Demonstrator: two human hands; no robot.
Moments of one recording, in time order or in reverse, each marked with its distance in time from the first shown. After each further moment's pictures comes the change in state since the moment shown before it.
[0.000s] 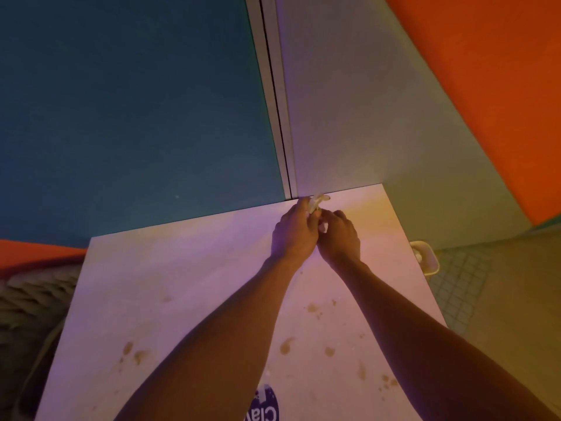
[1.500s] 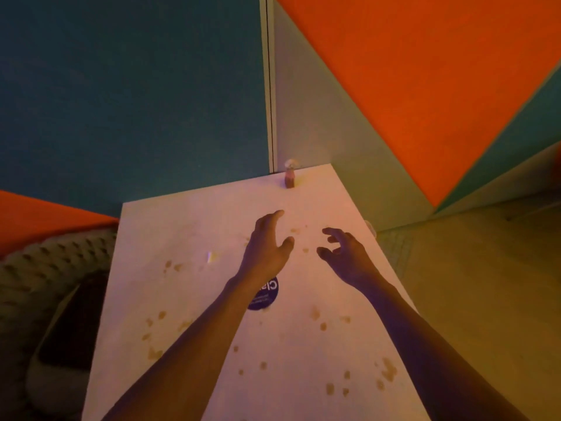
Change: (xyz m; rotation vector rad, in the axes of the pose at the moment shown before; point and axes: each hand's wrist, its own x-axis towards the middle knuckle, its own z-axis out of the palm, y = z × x) left_hand -0.331 -0.023 -0.129 -0.126 -0.097 0.182; right_hand -0.361 -0.024 -0.130 0.147 -0.101 0.059
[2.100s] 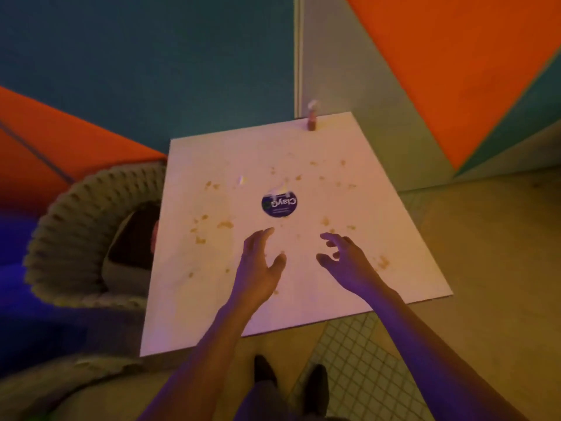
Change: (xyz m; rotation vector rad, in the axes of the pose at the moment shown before) left_hand -0.303 -0.049 -0.002 -0.017 0.118 -0.177; right_hand -0.239 0.033 0.068 -0.016 -0.176 -0.060
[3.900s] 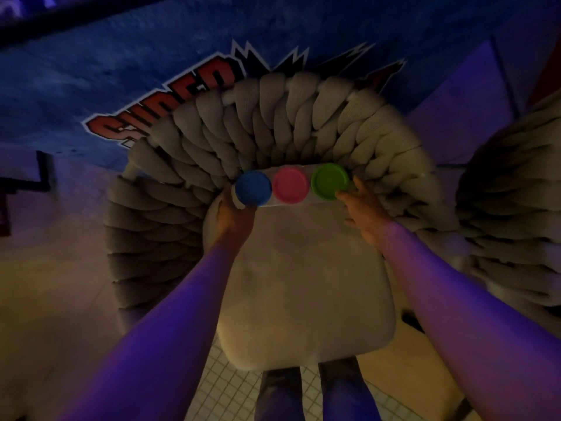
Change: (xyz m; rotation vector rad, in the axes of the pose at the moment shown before) left_hand -0.360 -0.657 -0.190 -0.538 1.055 -1.536; right_hand -0.054 -0.209 0.831 -0.337 -1.139 -0.028
